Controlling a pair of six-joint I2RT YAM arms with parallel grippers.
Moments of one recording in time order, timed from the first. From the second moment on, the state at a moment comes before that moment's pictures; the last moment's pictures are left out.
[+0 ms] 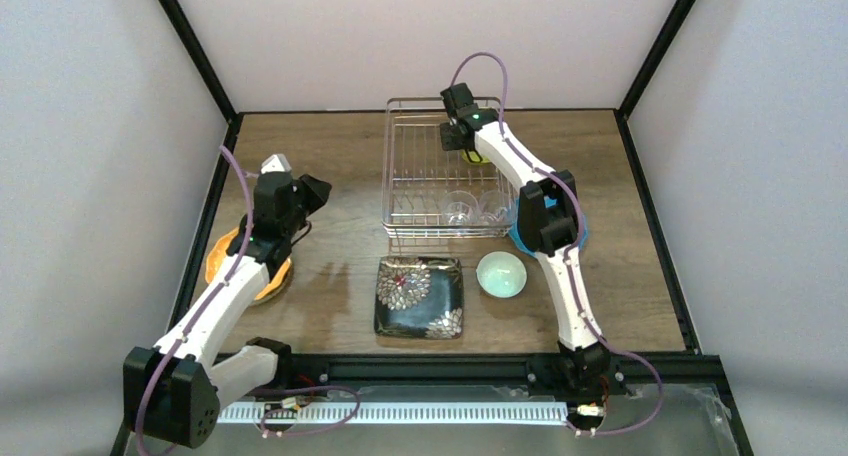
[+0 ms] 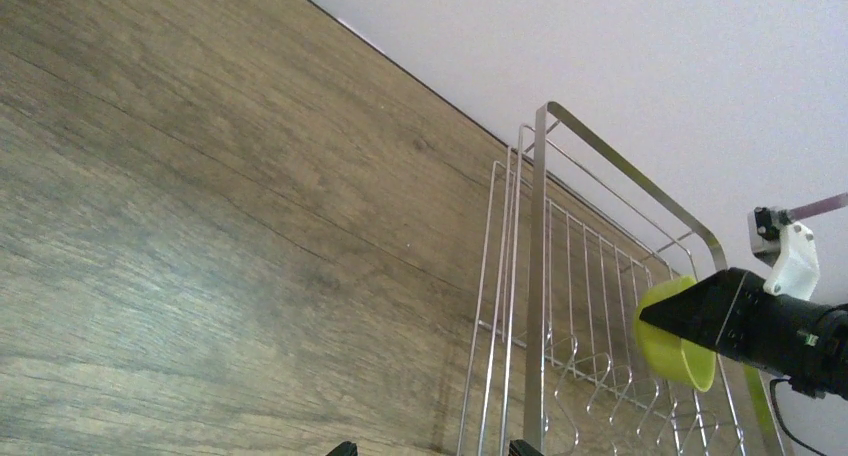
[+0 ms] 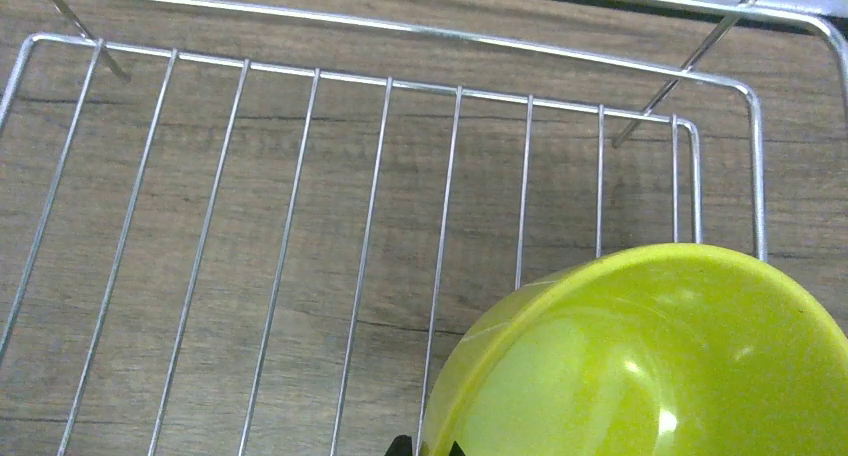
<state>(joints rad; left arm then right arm) -0.24 1.06 0.73 -0.11 -0.09 -0.72 0.43 2.42 2.22 -0.72 0.22 0.22</state>
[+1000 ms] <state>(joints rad) -0.24 1.01 0.68 -0.11 -0.09 -0.73 0.43 2.44 2.24 -0.68 0.25 0.18</state>
